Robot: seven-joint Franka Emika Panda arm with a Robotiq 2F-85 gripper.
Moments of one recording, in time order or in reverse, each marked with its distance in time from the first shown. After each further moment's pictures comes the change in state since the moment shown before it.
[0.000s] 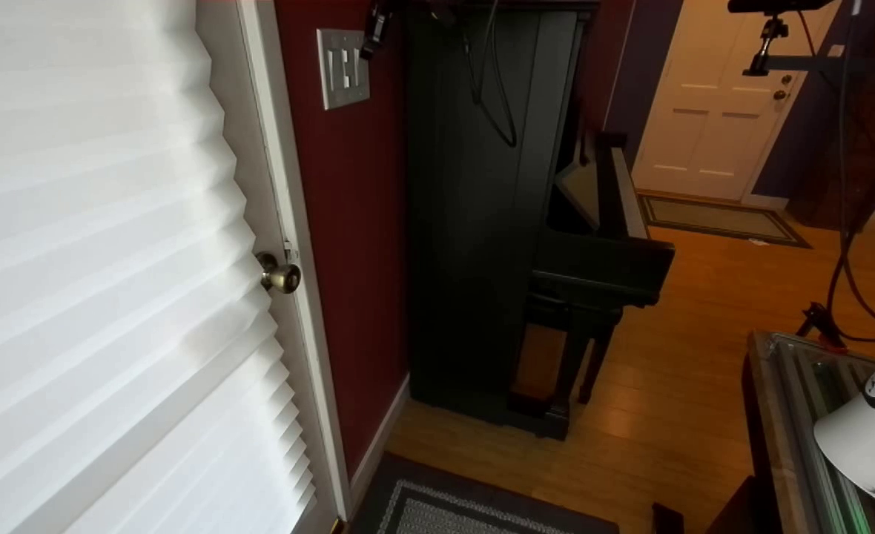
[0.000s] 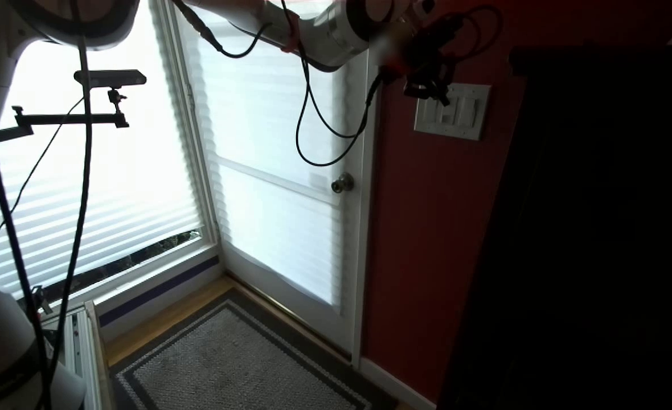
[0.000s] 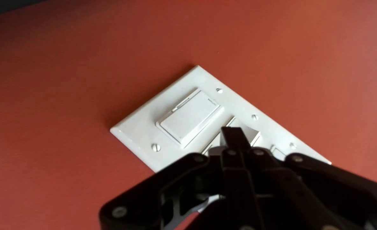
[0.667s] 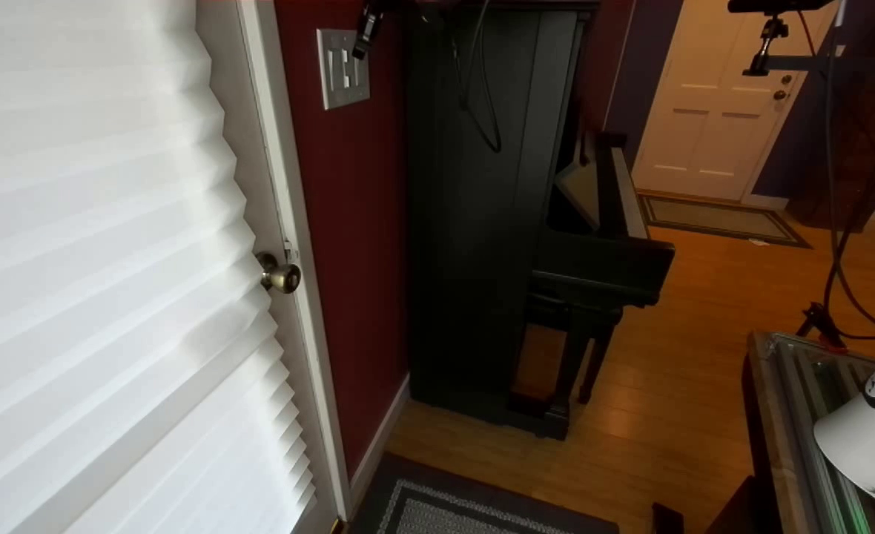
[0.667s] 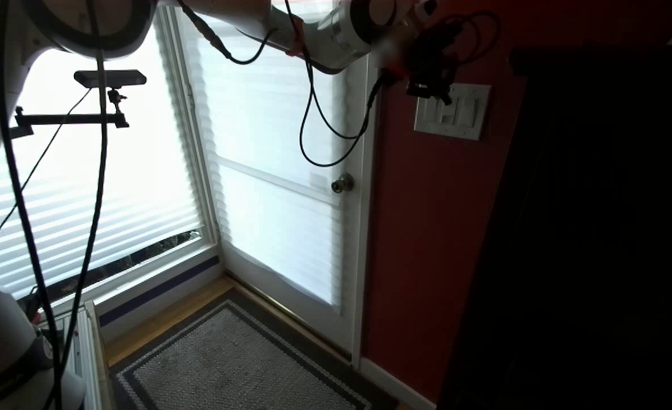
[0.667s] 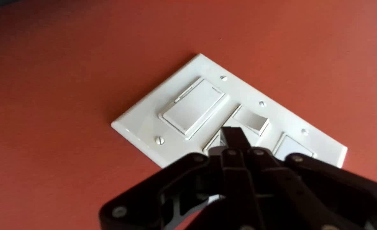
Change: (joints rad) arm 0.002 0.043 0.000 0.060 0.002 0.006 0.064
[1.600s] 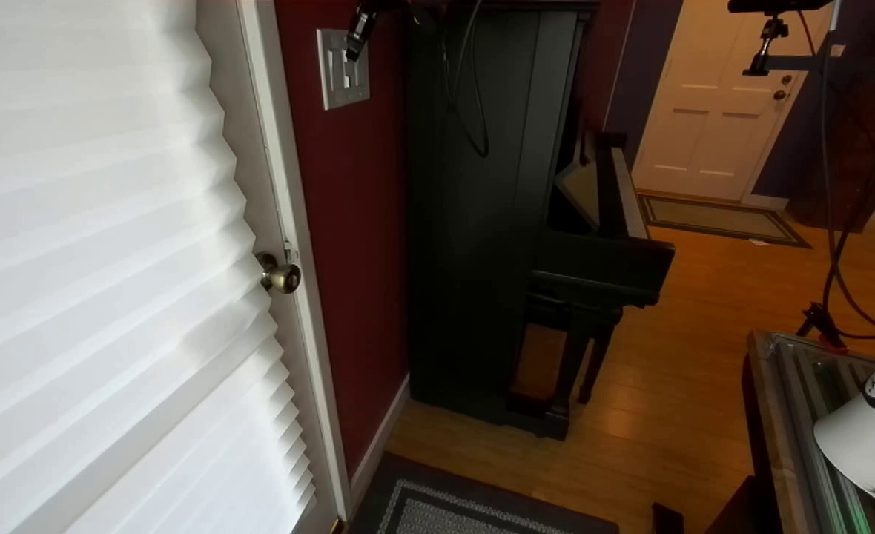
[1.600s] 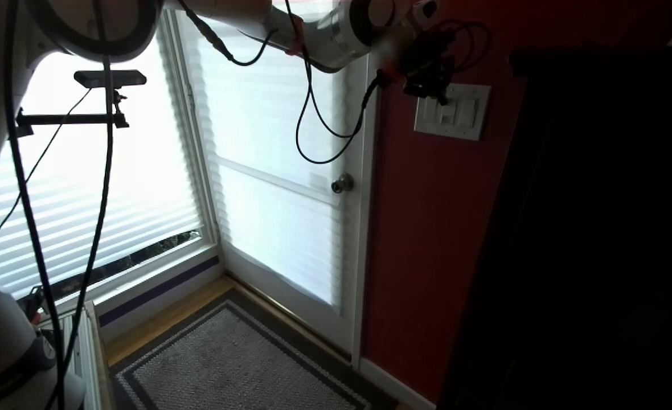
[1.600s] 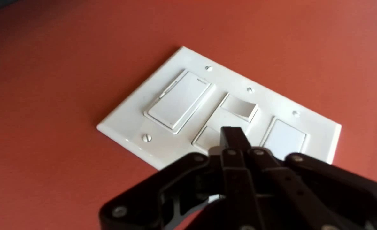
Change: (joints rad) arm 0.002 0.014 0.013 0.023 0.030 -0.012 0.084
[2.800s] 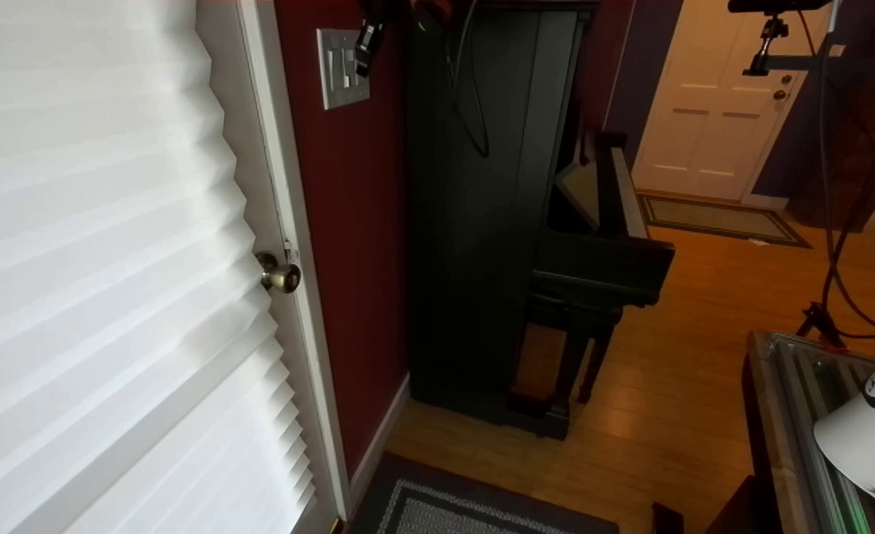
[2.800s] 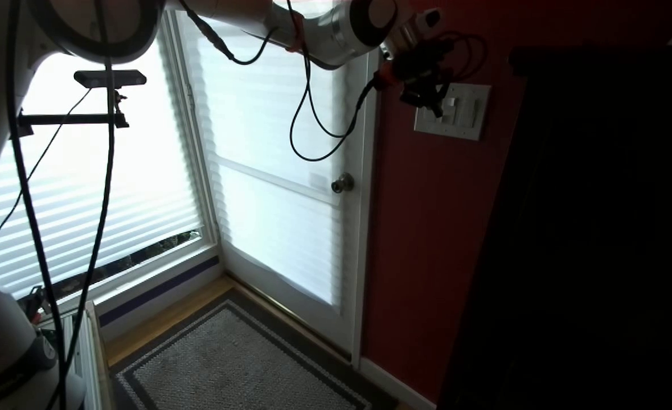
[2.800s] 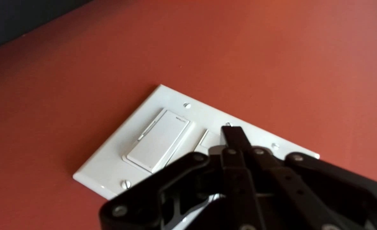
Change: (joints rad) arm -0.003 0.006 0.004 0.013 0.047 -0.128 0.001
